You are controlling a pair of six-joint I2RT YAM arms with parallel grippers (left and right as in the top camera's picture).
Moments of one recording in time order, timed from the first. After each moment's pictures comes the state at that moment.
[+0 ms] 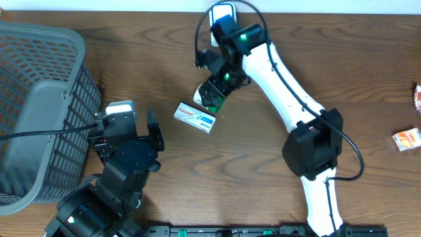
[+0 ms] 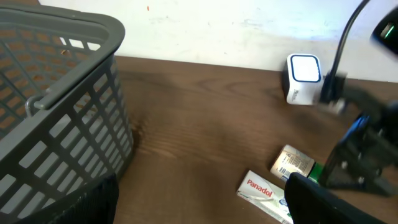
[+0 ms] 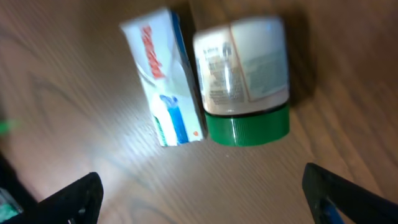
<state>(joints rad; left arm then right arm) -0.70 0.74 0.99 -0.81 -0.74 -0.43 0.52 2.26 2.15 -1.34 -0.31 -0.31</state>
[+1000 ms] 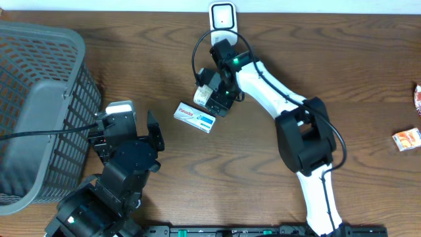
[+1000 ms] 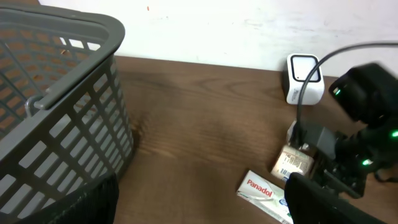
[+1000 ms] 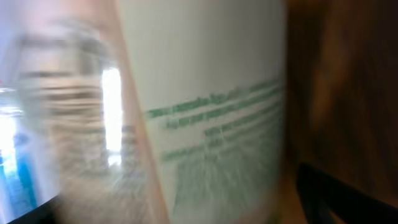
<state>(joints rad) -0.70 0.74 0.99 -0.81 -0.74 -0.43 0.52 2.32 1.85 -0.92 -0.19 -0.53</state>
